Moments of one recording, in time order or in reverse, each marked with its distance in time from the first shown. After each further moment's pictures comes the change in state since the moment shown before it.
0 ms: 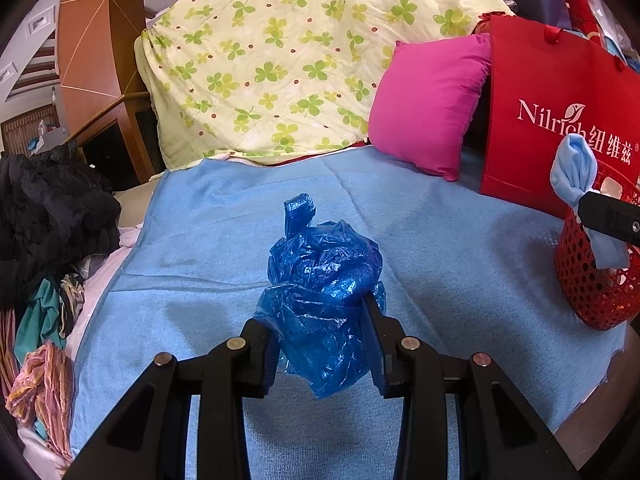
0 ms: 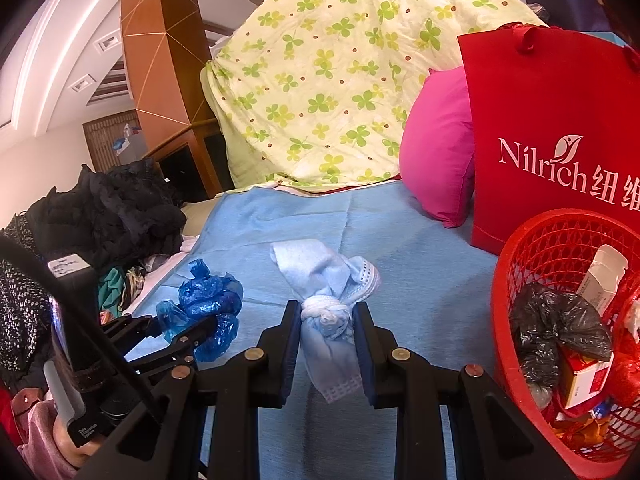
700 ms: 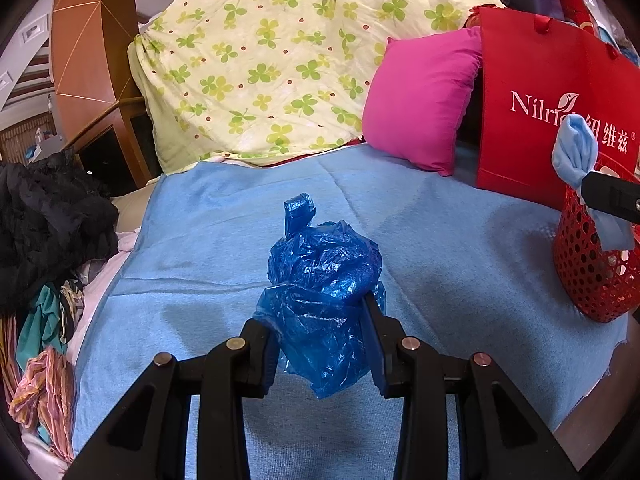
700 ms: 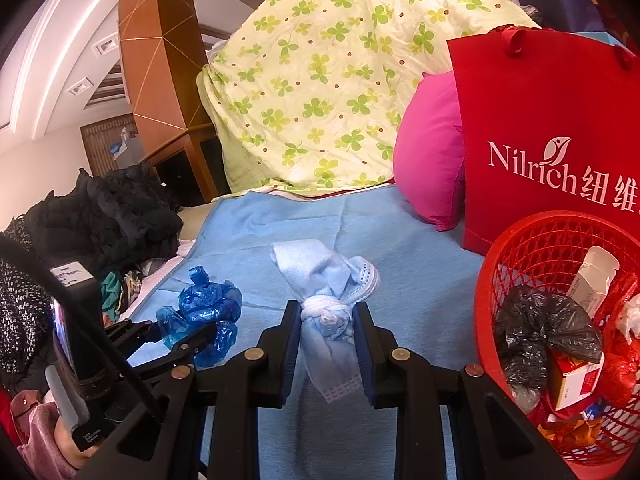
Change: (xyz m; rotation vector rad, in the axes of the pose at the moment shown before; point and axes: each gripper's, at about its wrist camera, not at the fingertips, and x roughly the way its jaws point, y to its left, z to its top) left arm 0.000 -0.003 -0.001 0.028 0.001 -0.005; right arm -0.009 -0.003 0.000 0.010 -0.016 -0.014
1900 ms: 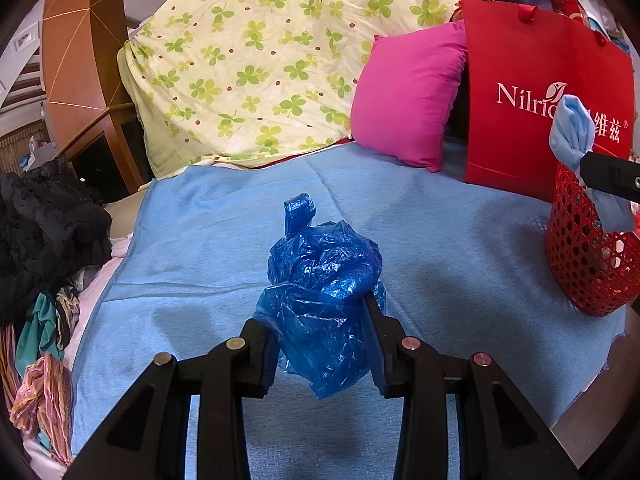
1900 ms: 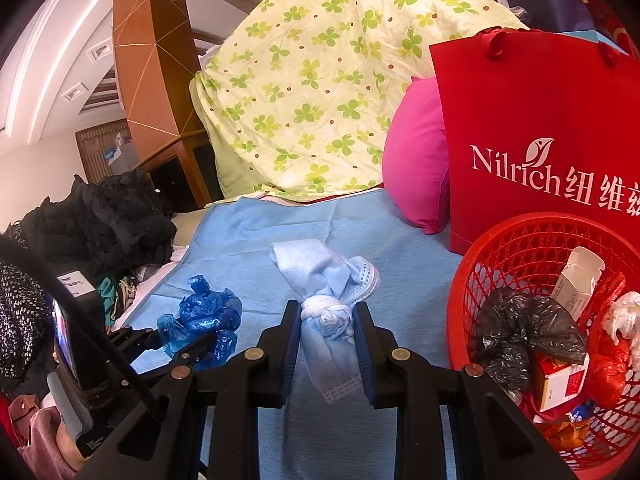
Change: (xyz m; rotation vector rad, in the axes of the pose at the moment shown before) left arm 0.003 -0.006 -0.002 0.040 0.001 -0.023; right arm -0.009 -0.008 0.001 0.015 -0.016 -0.019
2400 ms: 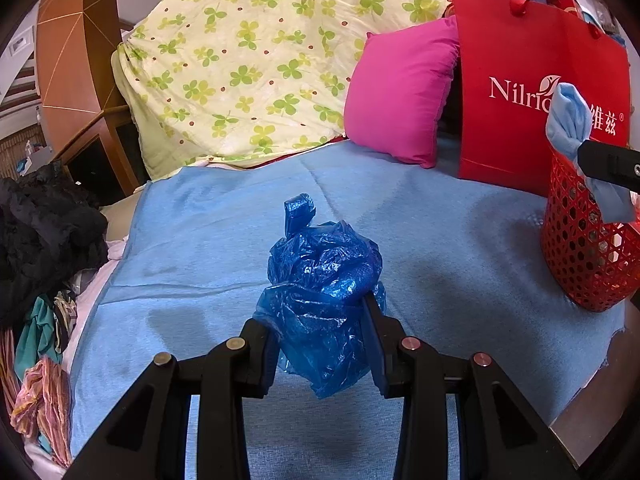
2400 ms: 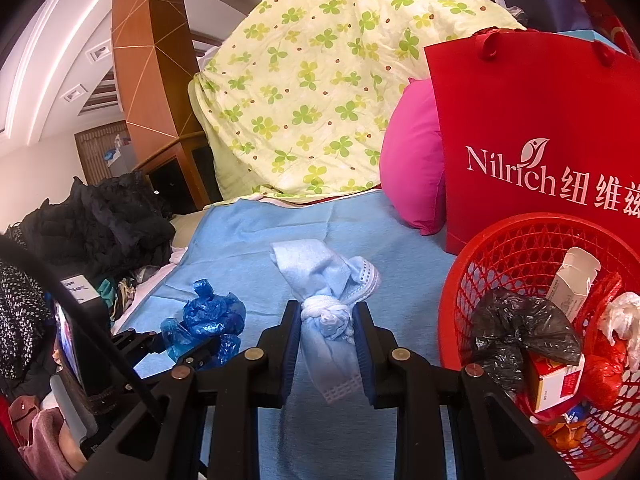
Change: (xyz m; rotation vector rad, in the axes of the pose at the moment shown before) left arm 0.002 -0.001 -0.001 0.022 0.004 -0.013; right arm -0.003 -0.006 0.002 0.004 -0.003 -0.002
